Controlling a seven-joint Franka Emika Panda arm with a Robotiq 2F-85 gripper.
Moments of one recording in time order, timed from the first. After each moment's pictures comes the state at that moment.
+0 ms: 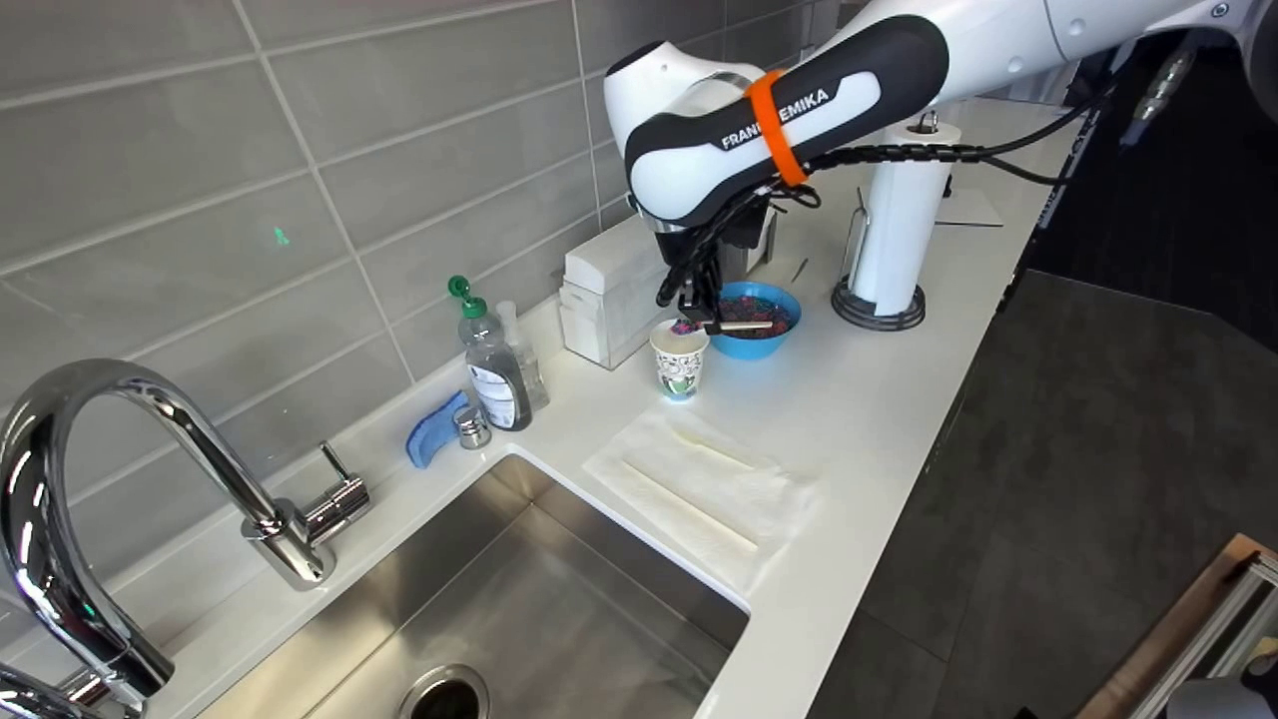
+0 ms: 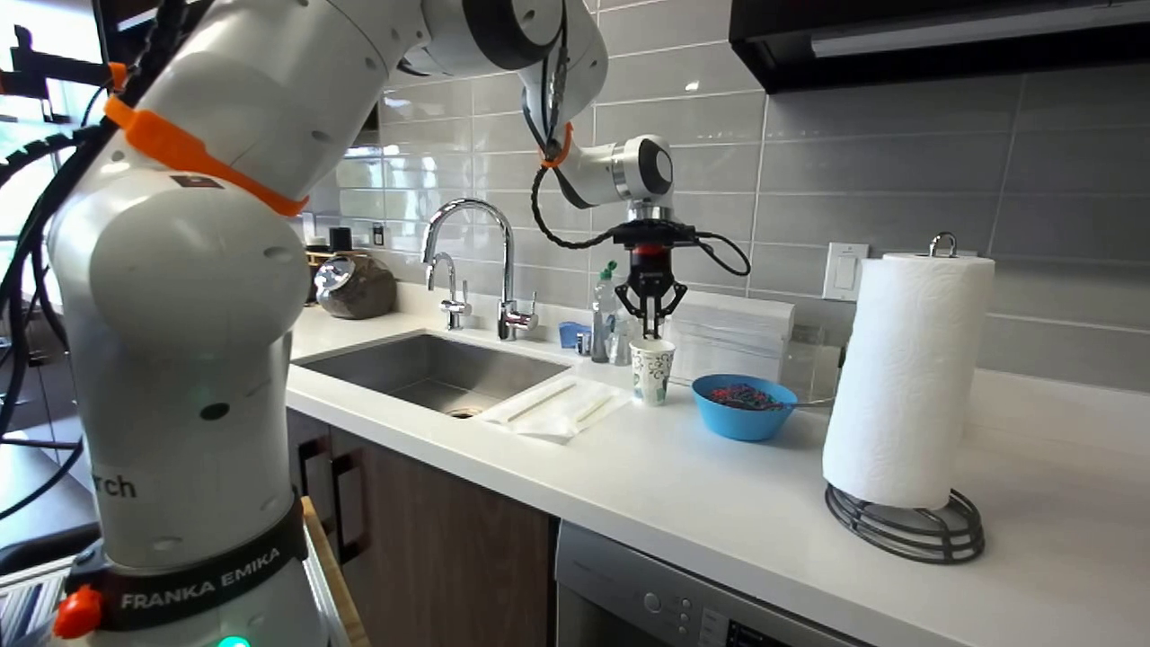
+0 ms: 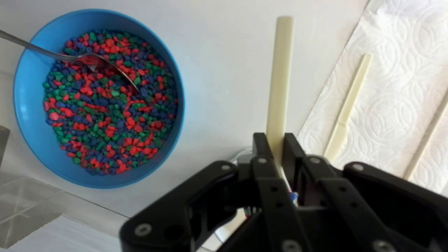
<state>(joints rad) 0.18 0.54 0.13 -1.51 -0.28 1.85 -0.31</state>
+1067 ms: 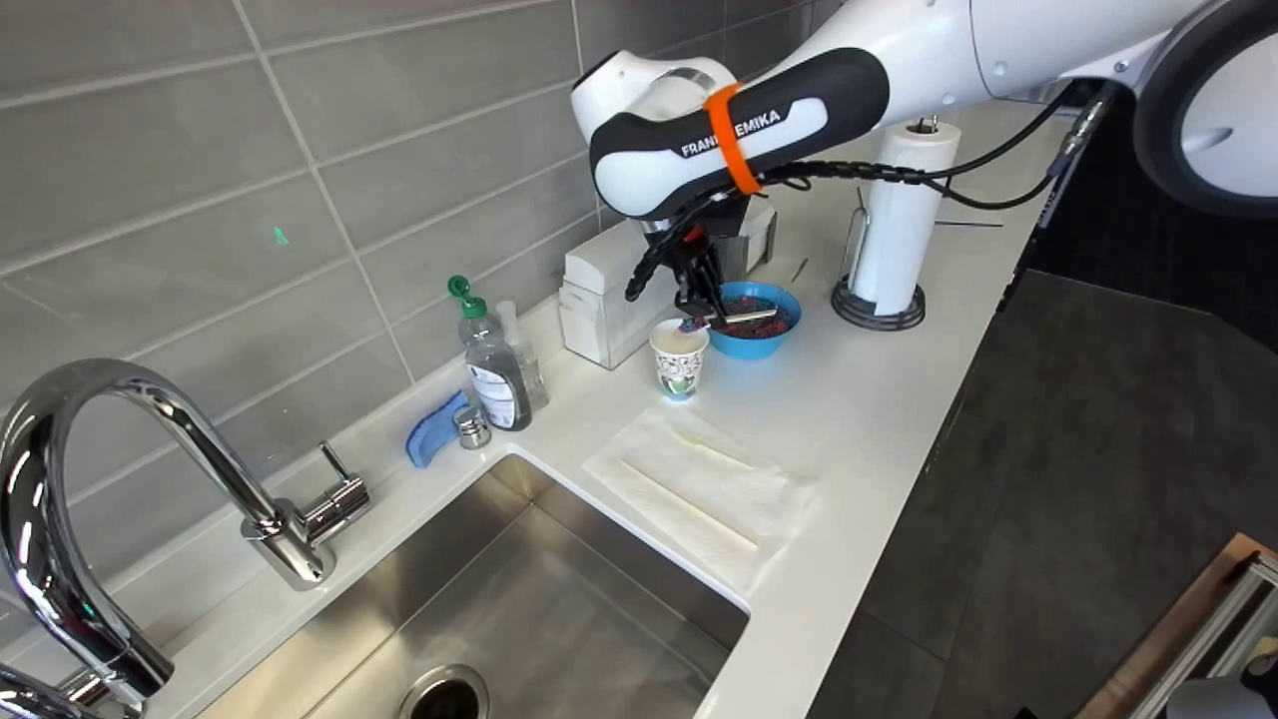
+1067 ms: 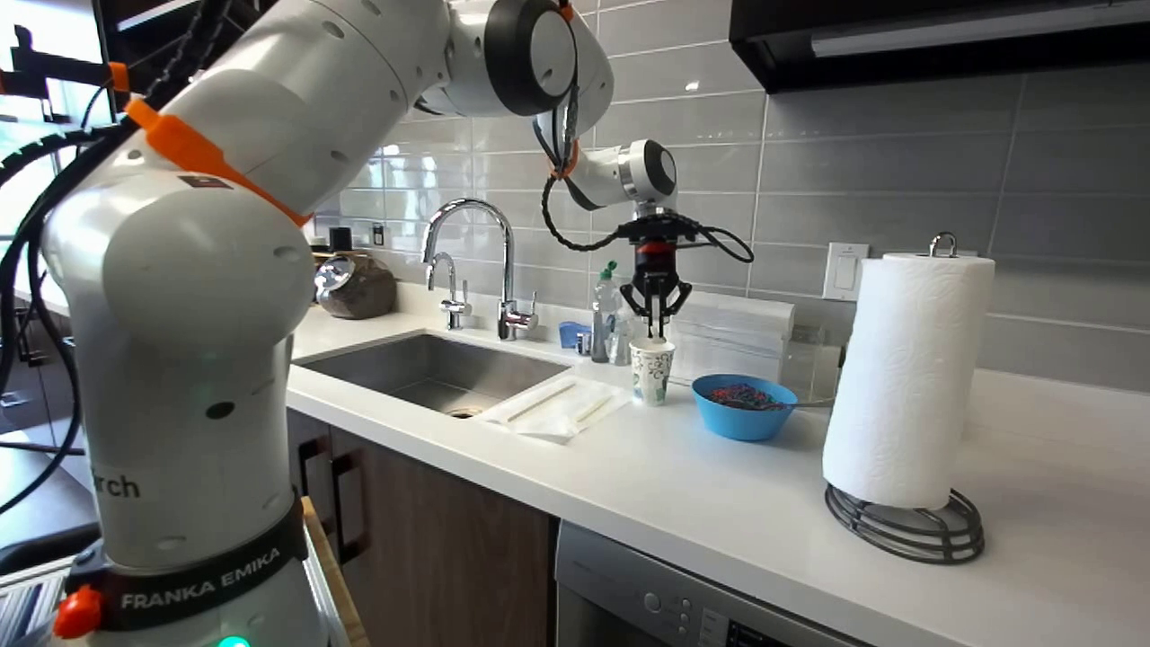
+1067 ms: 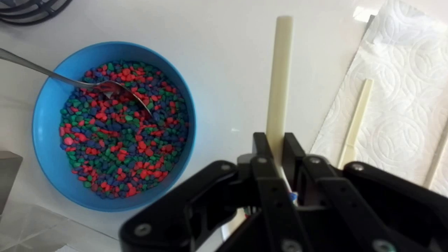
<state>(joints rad) 0.22 0.68 0.12 -1.28 -0.33 1.62 -0.30</state>
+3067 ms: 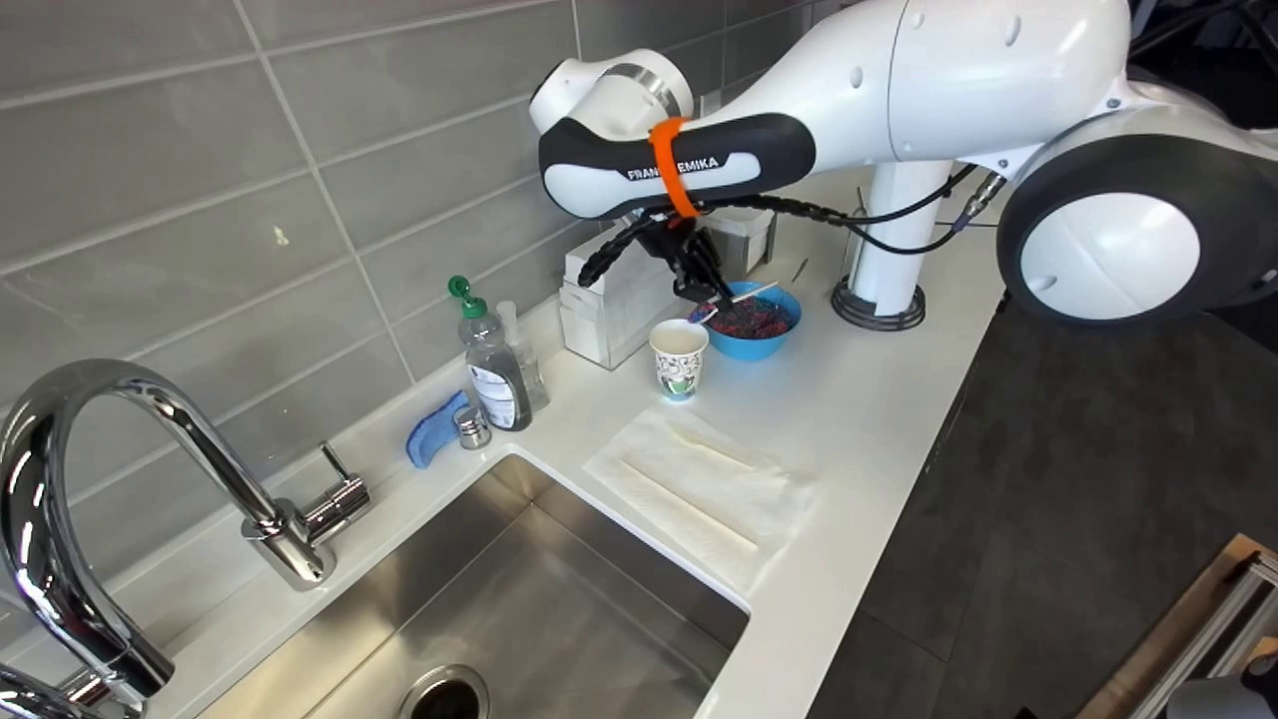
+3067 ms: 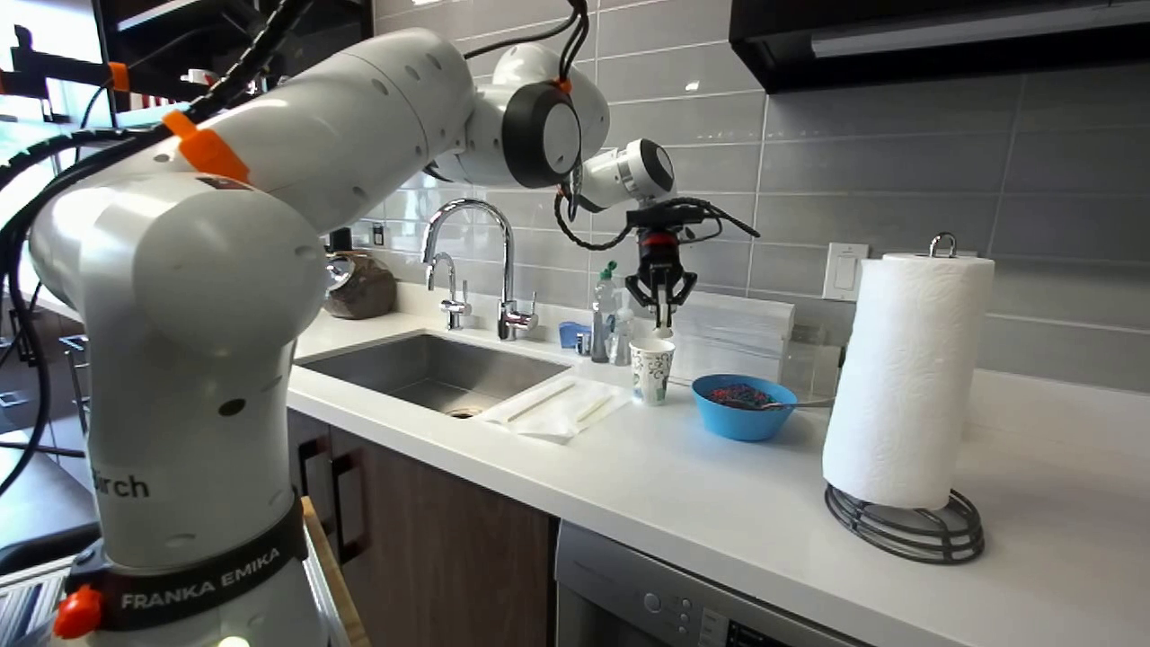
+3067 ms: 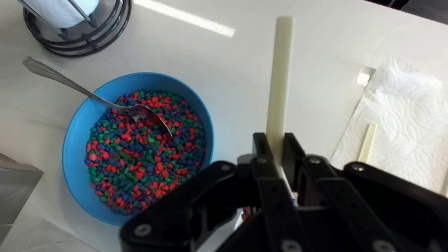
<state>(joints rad) 0.31 0.92 0.06 -0.84 -0.42 1.25 -0.43</state>
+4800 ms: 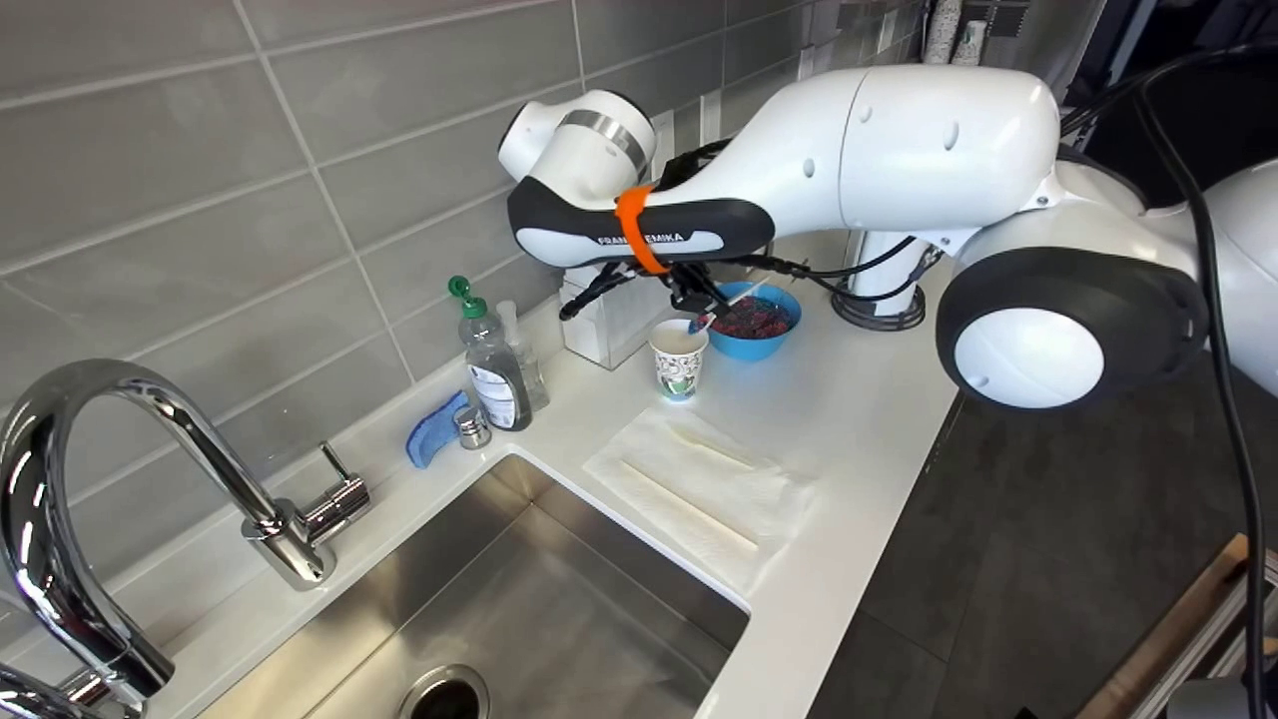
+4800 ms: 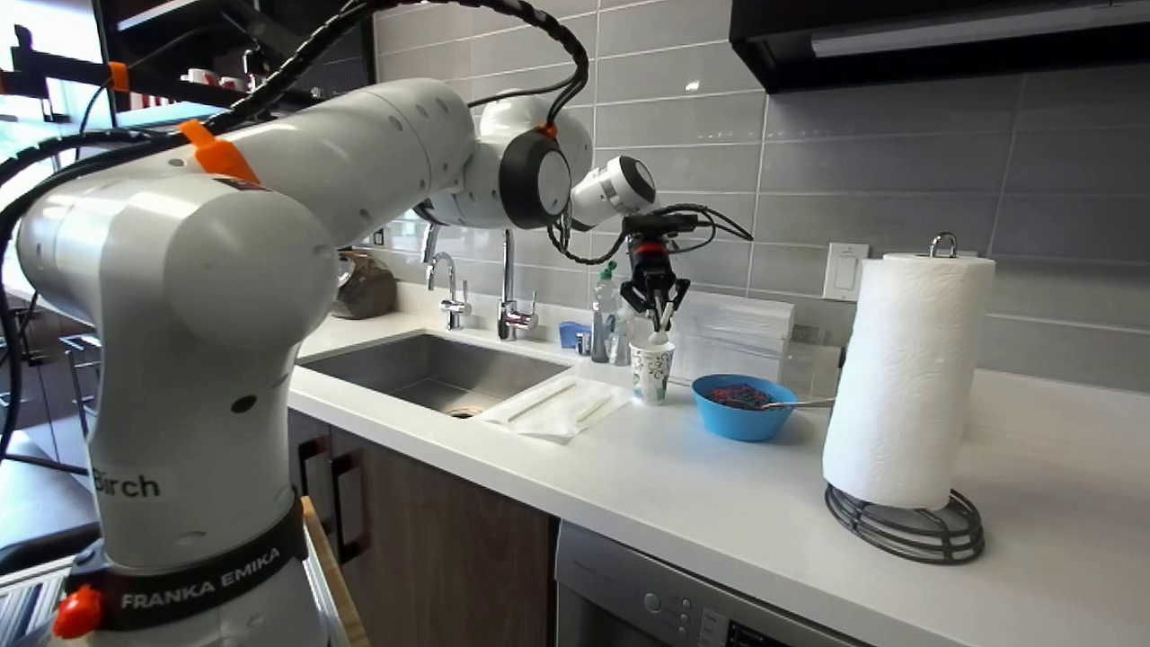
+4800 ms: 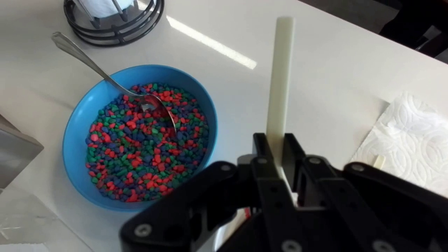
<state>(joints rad) 0.40 1.08 -0.02 -0.62 -0.50 1.14 -0.63</state>
